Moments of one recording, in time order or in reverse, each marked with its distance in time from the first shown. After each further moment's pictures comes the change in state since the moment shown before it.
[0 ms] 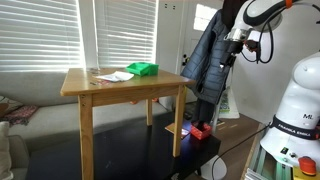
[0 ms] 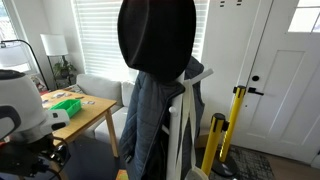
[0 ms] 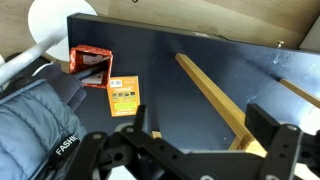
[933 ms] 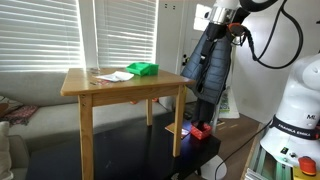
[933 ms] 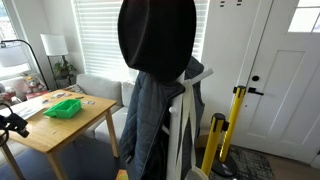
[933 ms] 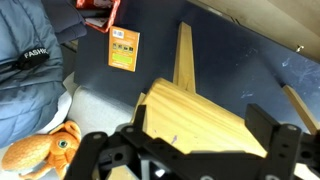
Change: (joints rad) arm 0.169 0.064 0.461 0.149 -0.018 0.032 0.289
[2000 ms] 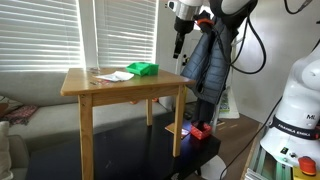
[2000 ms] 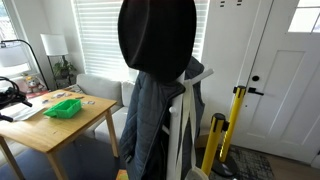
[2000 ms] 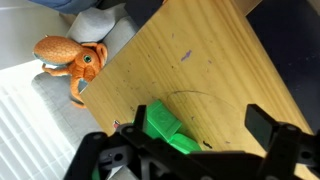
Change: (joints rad) arm -0.004 0.394 0.192 0.329 -0.477 0.040 0.051
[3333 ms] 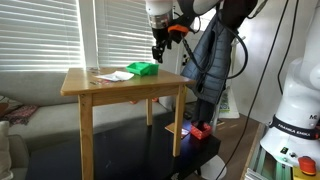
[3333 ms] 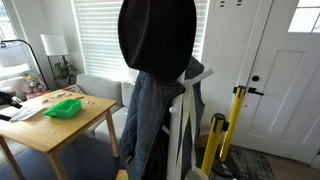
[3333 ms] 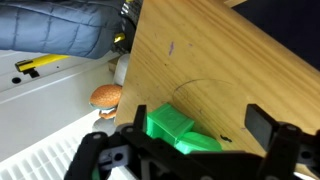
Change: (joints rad) arm 0.152 0.425 0.084 0.384 -0.262 -0.469 0.618
